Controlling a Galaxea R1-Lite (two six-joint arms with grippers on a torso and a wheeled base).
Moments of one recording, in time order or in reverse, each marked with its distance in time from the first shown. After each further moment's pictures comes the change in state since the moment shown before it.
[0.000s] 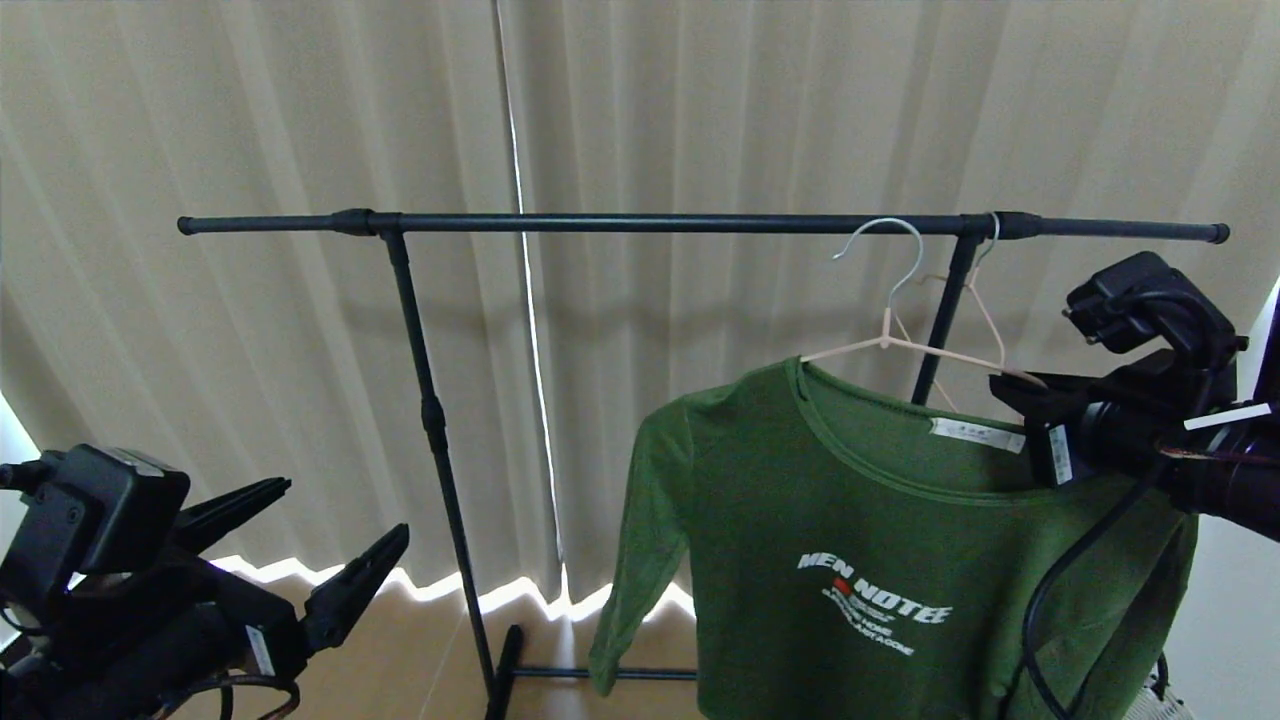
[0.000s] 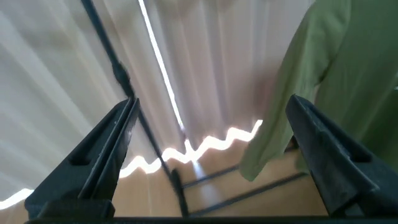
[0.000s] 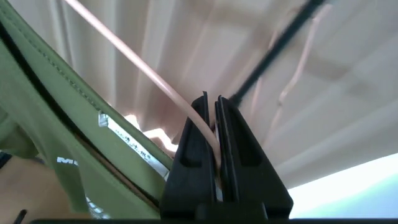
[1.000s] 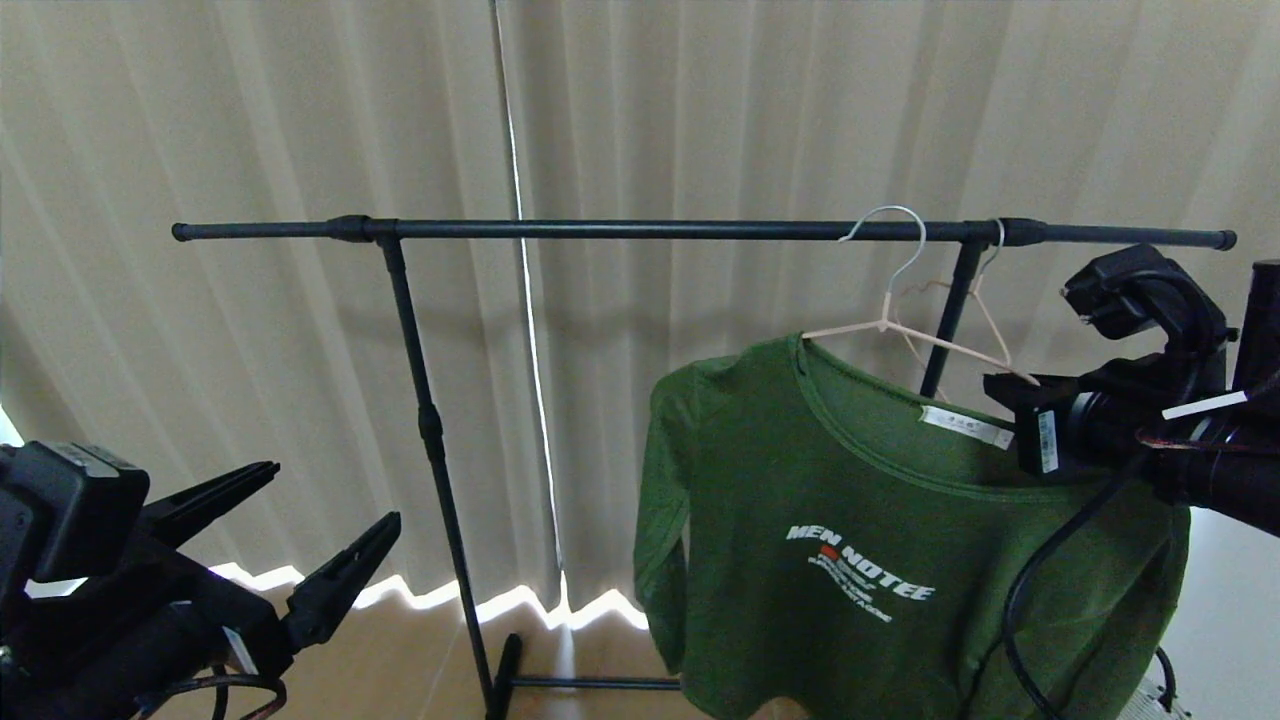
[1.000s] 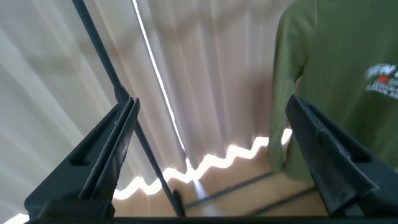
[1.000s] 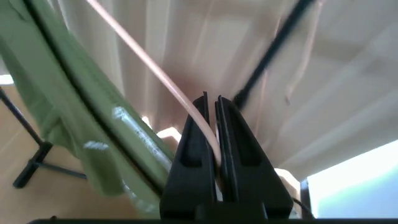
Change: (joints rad) left arm 0.008 -0.016 0.017 -0.065 -0.025 0.024; right arm 0.014 0.026 -0.051 0.068 -0.039 0.137
